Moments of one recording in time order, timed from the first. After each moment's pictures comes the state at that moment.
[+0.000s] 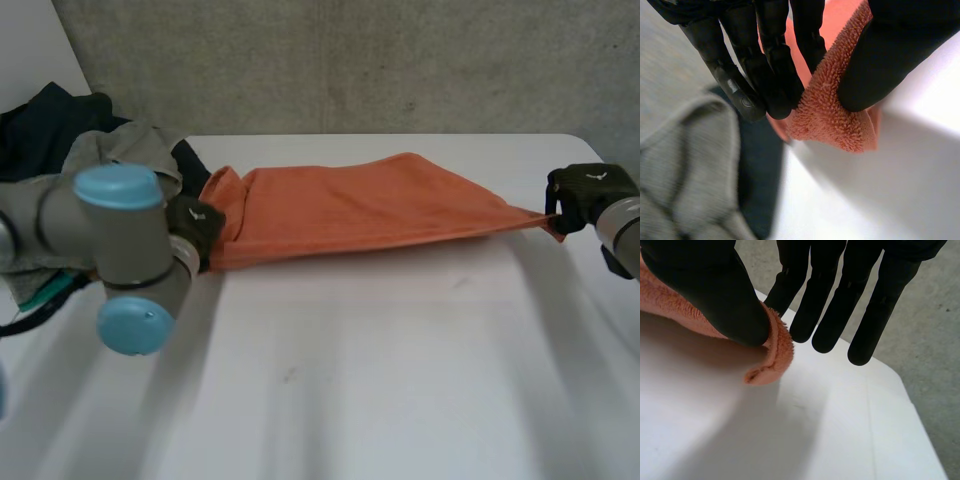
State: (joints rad) left arm 4.29 -2.27 -1.21 3.19 -1.72 3.76; right arm 1.61 -1.01 1.26 0.03 1.41 2.83; left_hand 1.15 1.19 1.18 1.19 0.98; right_hand 1.14 1.17 1.18 1.19 0.99
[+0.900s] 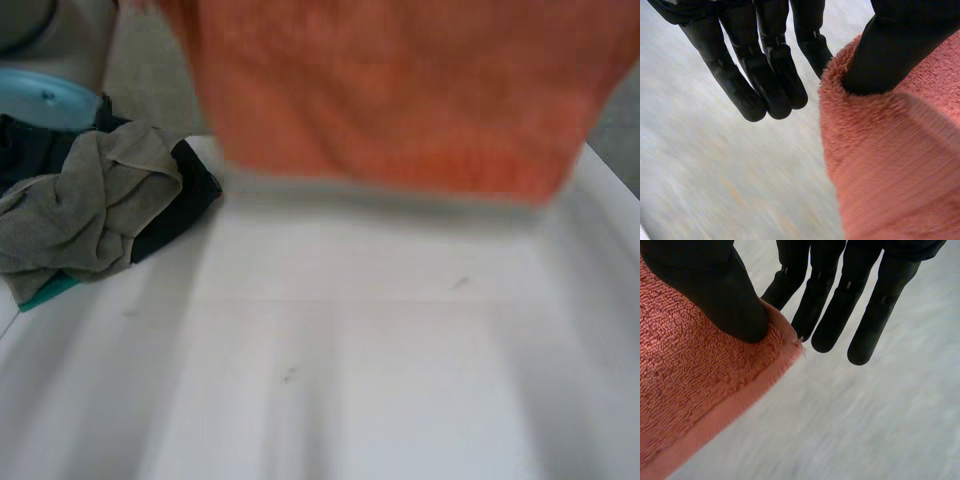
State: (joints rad) left arm 4.31 -2.25 -0.27 3.12 -1.53 3.59; right arm 1.58 -1.06 0.73 -0.19 1.57 2.92; left_hand 1.15 1.20 1.19 1.20 0.98; right_hand 1.14 1.17 1.19 1.20 1.00
